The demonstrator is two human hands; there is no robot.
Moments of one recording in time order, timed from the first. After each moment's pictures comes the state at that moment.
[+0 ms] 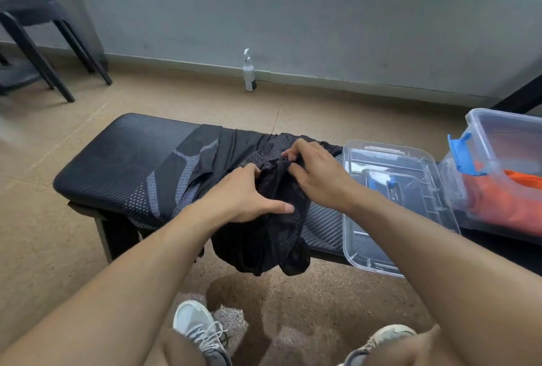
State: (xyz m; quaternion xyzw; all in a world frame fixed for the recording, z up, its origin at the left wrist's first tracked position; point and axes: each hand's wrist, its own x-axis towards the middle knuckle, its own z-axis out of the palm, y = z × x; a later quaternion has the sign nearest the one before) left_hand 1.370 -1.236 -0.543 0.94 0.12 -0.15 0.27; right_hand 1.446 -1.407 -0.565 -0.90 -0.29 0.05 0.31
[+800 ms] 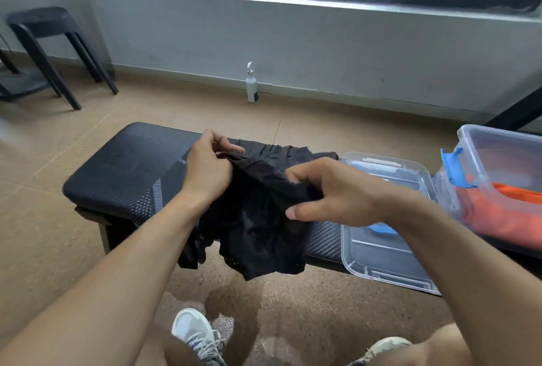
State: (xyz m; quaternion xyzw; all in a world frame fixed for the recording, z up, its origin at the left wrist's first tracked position) left_hand 1.376 -1.202 -0.526 0.81 0.19 0.17 0.53; right_hand 1.401 -1.433 -0.474 -0.77 -0.43 0.27 0.39
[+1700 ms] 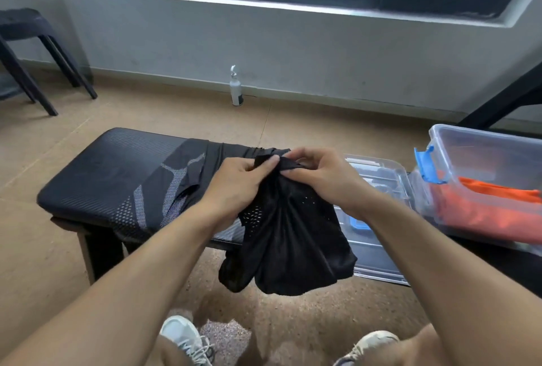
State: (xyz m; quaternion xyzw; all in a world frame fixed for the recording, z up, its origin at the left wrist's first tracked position) left_hand 1.370 -1.260 -0.520 0.73 0.10 -0.04 0.68; right_hand 1.419 -1.438 -0.505 -0.76 -0.18 0.18 0.59
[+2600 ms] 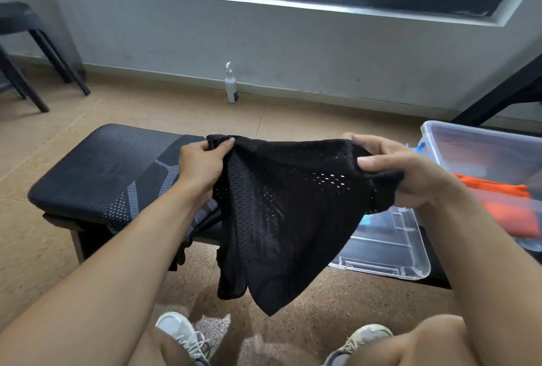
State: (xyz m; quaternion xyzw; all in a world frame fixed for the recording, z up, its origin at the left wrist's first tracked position) left_hand 1.410 -1.223 -0.541 0.65 0.26 0.13 0.71; right_hand 1.423 -1.522 -0.468 -0.51 -0.27 0.42 0.70
